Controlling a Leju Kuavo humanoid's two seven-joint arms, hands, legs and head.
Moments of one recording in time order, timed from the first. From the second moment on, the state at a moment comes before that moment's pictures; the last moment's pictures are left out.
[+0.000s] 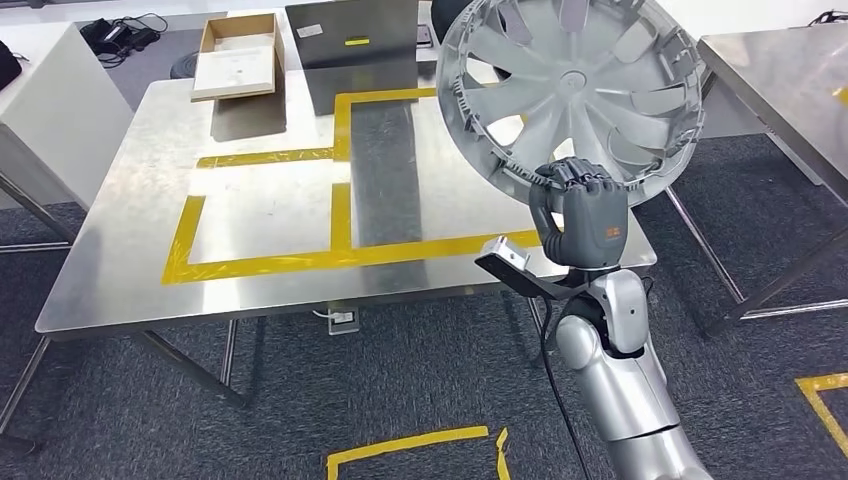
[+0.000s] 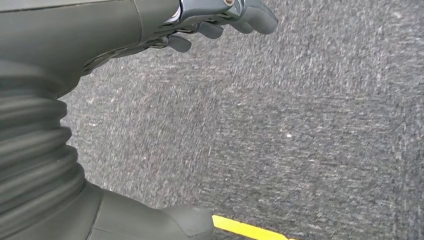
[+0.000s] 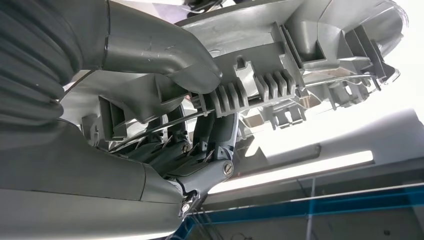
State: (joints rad) left arm -0.10 -0.15 1.16 -0.20 -0.96 0.65 -0.35; right arm -0.35 -0.05 0.18 -1.26 1.16 -0.38 -0.41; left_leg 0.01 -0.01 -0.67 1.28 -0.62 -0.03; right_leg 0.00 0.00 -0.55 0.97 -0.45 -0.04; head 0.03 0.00
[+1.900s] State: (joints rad) left arm -0.12 -0.17 1.13 -0.20 -0.98 0.61 -0.43; right arm -0.66 0.06 0.41 -0.55 1.22 -0.33 -0.50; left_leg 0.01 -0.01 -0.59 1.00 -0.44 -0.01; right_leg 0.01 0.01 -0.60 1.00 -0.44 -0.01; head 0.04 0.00
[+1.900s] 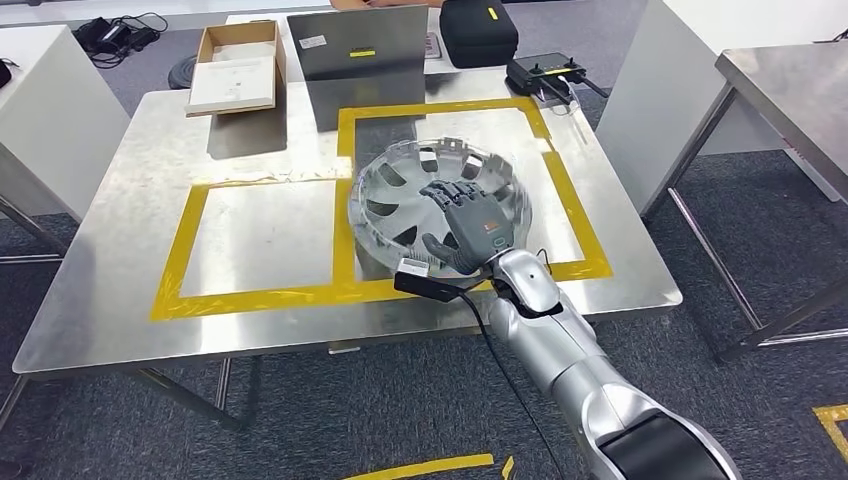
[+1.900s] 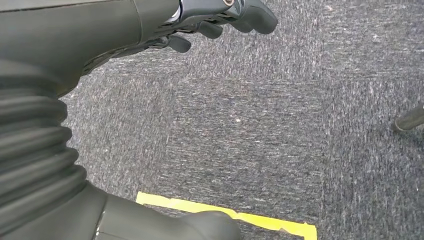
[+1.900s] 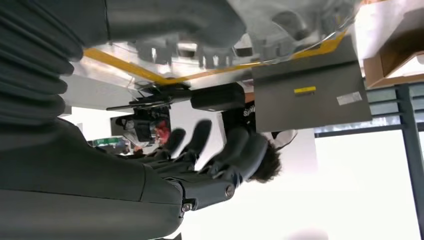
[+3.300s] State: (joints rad) left arm -0.13 -0.17 1.13 -0.20 -0.98 0.59 -0.38; right arm -0.63 0.07 0.39 -0.70 1.20 -0.34 -0.54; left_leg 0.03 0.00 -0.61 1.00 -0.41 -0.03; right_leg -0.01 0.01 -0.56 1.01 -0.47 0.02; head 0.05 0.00
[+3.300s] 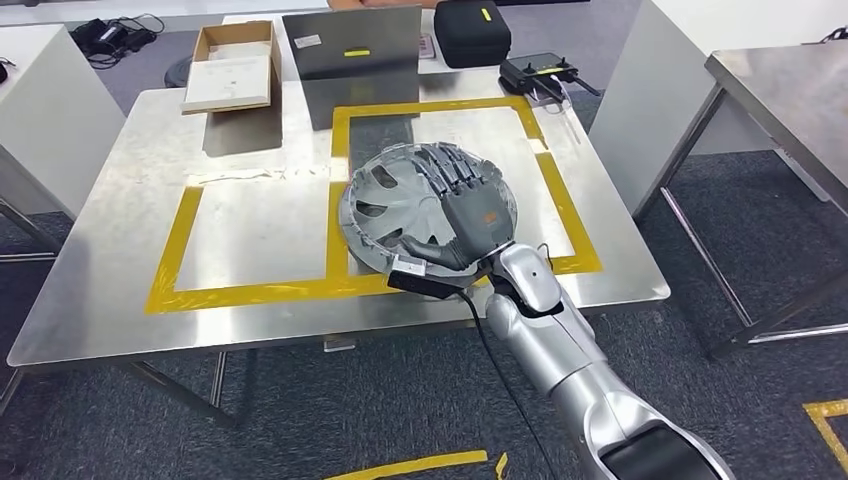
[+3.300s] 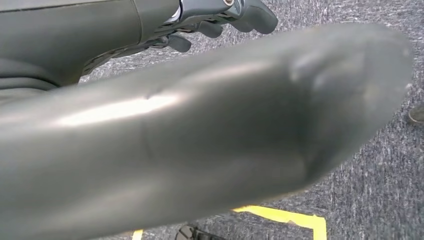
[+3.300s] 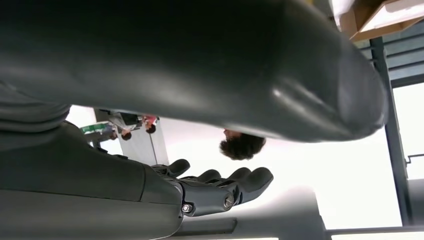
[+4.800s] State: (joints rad) left arm -0.12 -0.17 1.13 -0.20 -0.98 0.58 -0.36; right arm -0.66 0.09 0.38 -0.68 1.16 -0.36 -0.57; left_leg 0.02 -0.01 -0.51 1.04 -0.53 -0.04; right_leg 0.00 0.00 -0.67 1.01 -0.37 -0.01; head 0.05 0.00
